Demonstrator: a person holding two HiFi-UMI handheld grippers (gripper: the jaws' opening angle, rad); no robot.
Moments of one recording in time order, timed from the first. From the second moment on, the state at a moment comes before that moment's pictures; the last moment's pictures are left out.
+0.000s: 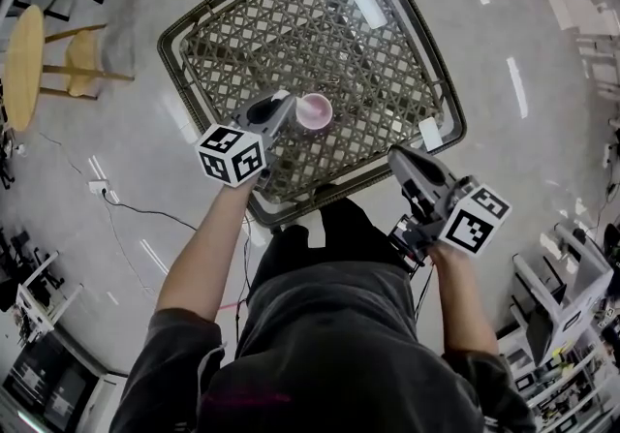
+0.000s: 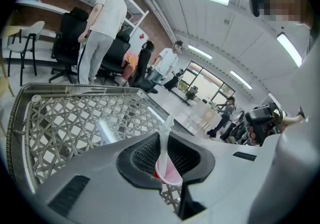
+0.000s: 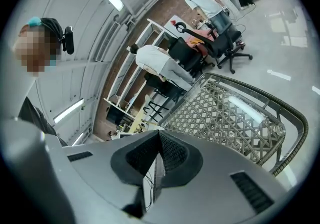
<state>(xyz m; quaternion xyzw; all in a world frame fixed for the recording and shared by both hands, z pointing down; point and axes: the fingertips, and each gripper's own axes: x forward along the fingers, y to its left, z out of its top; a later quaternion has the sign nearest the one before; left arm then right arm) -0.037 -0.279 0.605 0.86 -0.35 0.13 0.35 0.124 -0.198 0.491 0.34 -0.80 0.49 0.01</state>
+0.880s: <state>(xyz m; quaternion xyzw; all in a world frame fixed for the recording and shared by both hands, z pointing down) -0.028 -0.278 0.626 0.86 -0.35 0.15 0.35 0.121 -0.201 0.496 0.35 -0.80 0.49 0.01</state>
